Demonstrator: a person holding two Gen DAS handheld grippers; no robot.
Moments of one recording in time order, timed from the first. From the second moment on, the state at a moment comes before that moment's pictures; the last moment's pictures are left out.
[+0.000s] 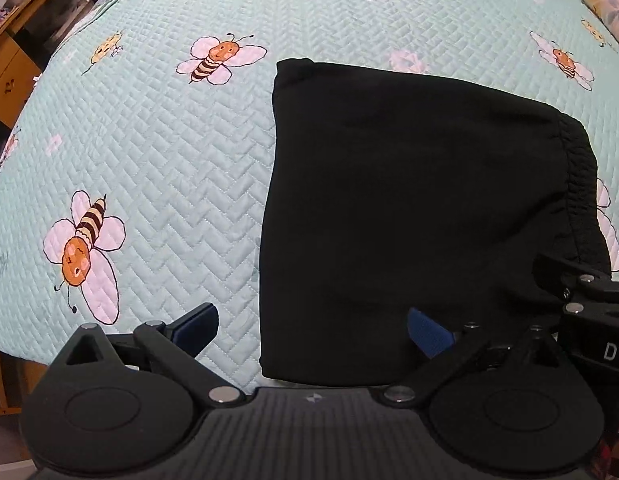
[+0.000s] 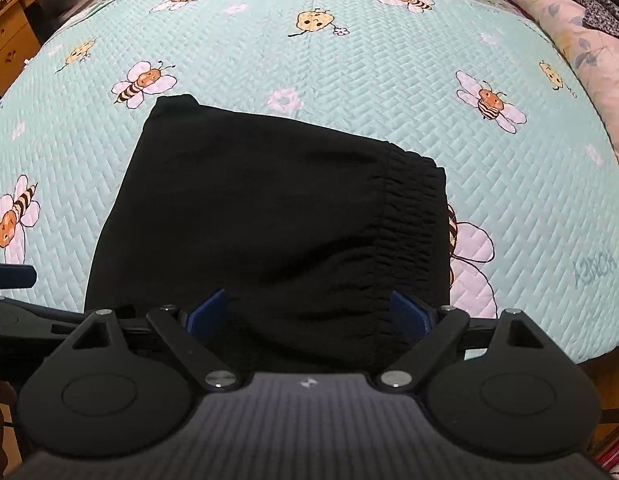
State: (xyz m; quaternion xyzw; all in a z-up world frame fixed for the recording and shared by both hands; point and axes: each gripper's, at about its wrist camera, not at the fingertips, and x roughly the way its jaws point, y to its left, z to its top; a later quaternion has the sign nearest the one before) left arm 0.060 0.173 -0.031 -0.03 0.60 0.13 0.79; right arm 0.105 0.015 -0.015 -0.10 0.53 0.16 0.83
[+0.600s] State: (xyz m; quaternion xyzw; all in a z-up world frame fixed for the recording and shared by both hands) left arm 0.058 0.172 -0.023 -0.03 0.59 0.14 0.80; right arm 0.106 0.014 -0.013 -0.10 0.52 0.16 0.83
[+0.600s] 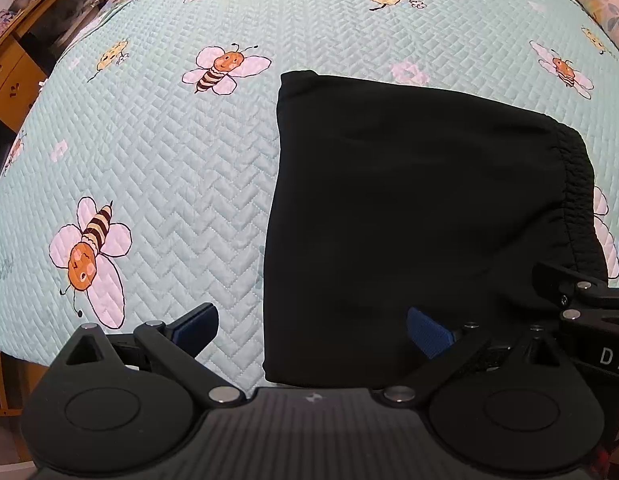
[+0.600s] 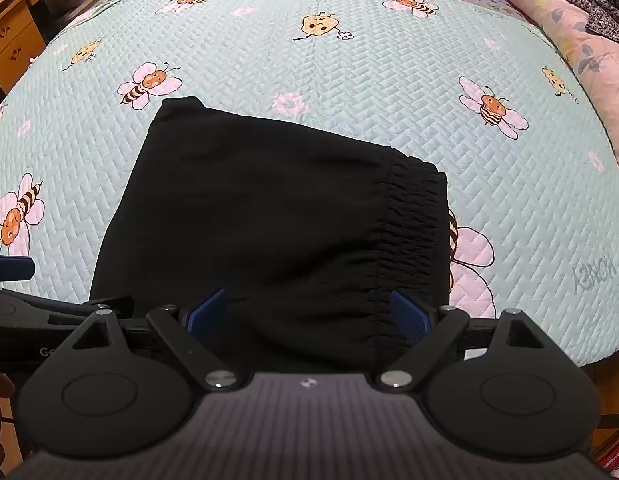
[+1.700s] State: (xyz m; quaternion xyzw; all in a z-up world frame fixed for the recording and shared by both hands) left arm 0.036 0.313 -0.057 -0.21 0.45 0.14 0.86; right arm 0.169 -0.156 -0.065 0.31 0.45 0.30 0.78
